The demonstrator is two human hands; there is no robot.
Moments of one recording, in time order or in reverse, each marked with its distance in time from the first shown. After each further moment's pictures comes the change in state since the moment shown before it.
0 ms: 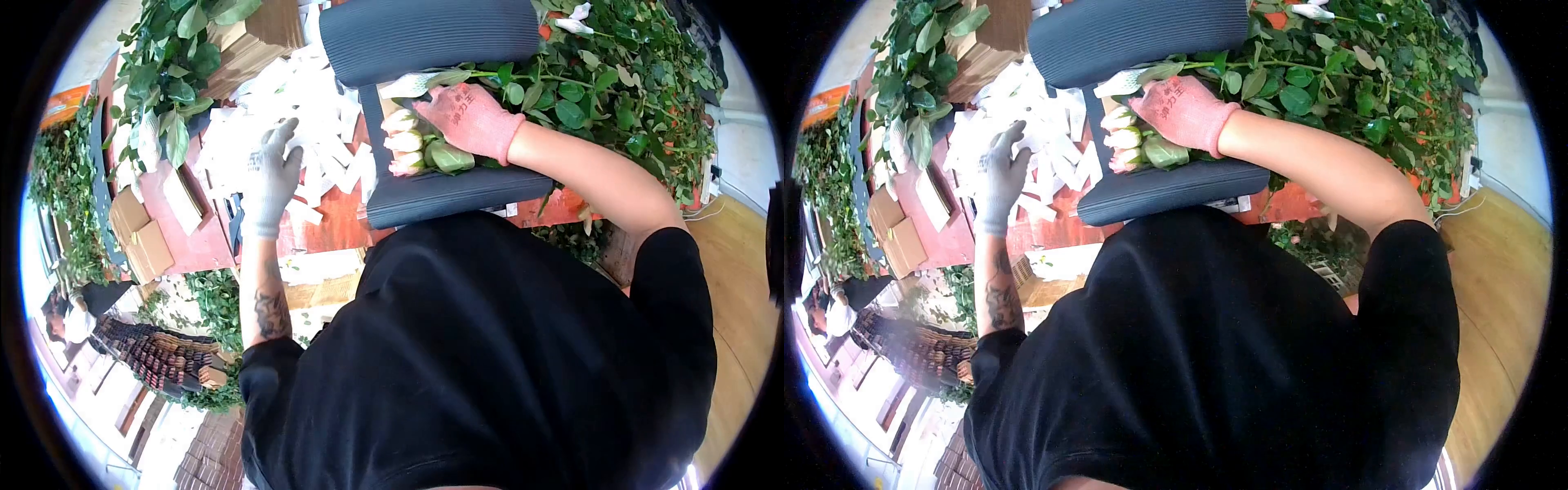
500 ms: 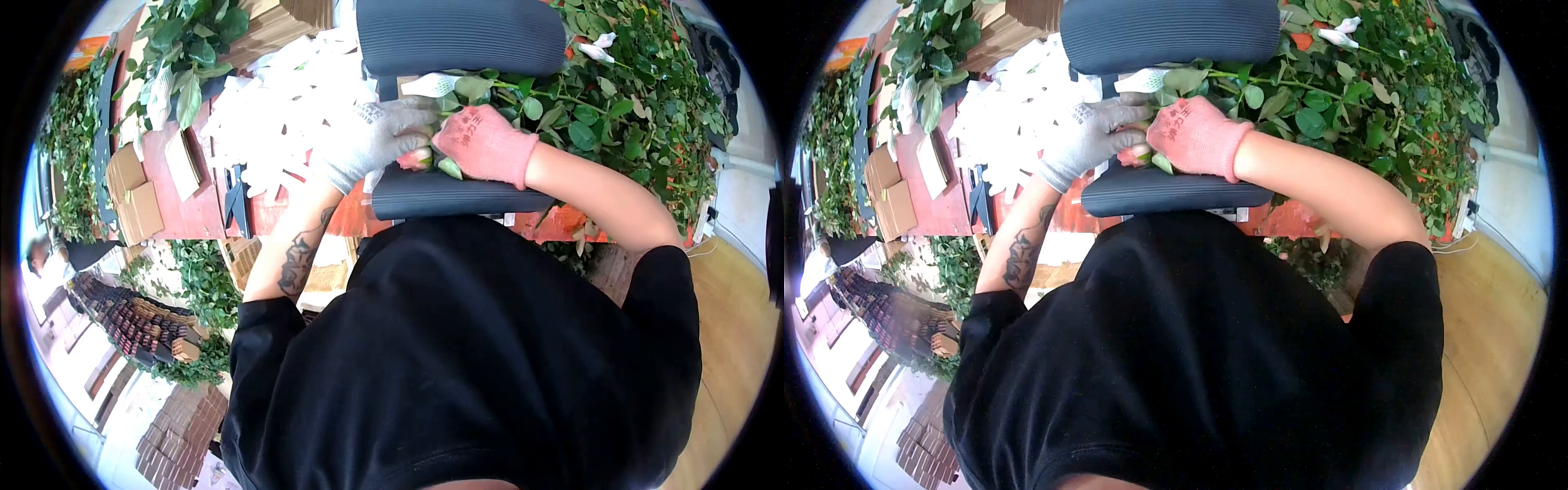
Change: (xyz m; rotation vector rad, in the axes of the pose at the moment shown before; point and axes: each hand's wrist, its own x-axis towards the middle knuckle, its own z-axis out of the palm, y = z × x) left_hand 0.032 0.077 0.052 -0.382 -0.376 0.355; right_hand -0.011 -0.010 -0.005 -0.017 -0.113 -0.258
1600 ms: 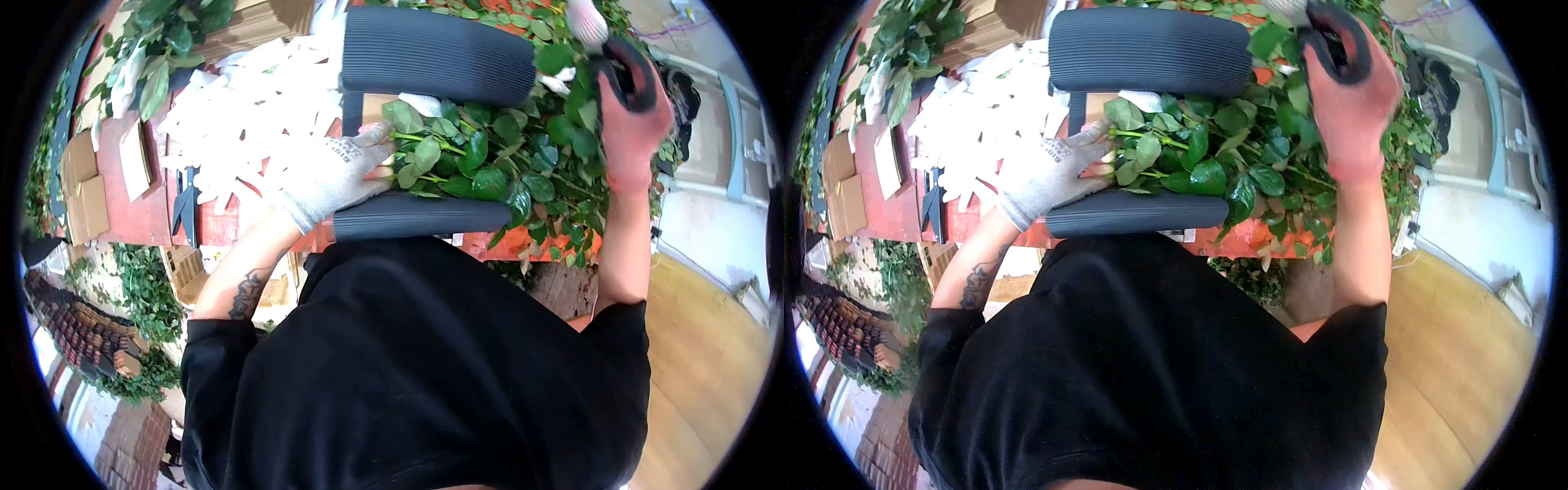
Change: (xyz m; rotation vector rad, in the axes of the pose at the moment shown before) left_hand -0.018 0.021 0.008 0.304 -0.045 -0.102; right_hand -0.091 0.072 -0.121 0.324 1.136 0.527
